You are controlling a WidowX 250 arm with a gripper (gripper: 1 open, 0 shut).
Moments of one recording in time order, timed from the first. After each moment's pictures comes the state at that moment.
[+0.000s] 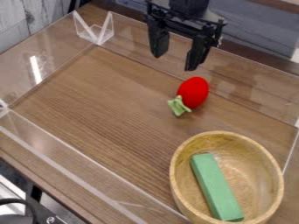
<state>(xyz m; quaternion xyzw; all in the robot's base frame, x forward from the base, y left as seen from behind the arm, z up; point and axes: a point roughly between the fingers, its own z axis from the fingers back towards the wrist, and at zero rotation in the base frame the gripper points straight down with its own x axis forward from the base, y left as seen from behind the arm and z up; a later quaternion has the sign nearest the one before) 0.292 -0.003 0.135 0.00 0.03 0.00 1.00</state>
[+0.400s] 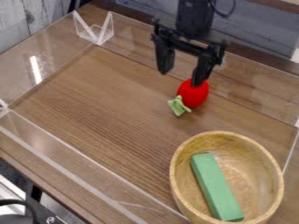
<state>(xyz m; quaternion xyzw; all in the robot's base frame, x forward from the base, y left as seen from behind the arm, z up) 0.300 -0.014 0.101 -0.01 0.05 0.00 1.00</state>
